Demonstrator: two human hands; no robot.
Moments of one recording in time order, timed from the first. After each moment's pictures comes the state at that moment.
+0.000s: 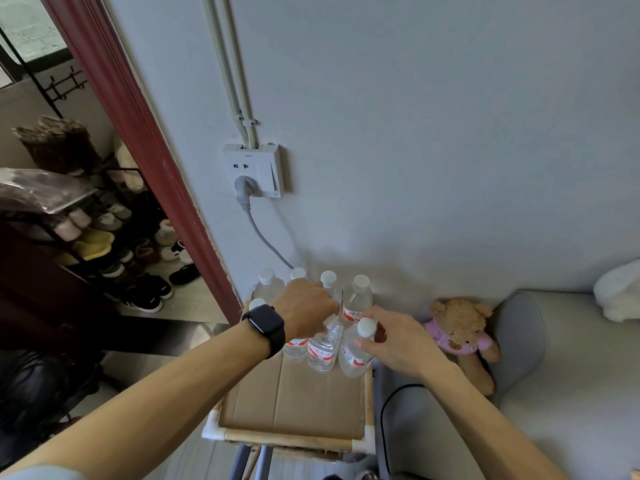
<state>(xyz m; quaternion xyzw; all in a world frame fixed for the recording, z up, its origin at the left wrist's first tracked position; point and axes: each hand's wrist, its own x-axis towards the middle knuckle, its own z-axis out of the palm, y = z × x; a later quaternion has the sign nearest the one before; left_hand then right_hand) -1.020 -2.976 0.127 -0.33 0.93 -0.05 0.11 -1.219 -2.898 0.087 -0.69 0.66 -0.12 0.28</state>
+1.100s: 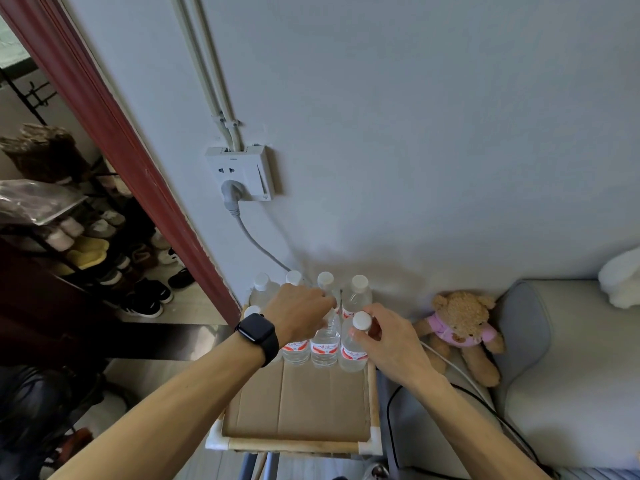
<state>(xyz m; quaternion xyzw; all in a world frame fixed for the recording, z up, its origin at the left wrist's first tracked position) -1.019 -2.990 0.115 -0.37 0.92 -0.01 0.11 -1.199 -2.899 0.063 -0.63 0.68 -0.27 0.27</state>
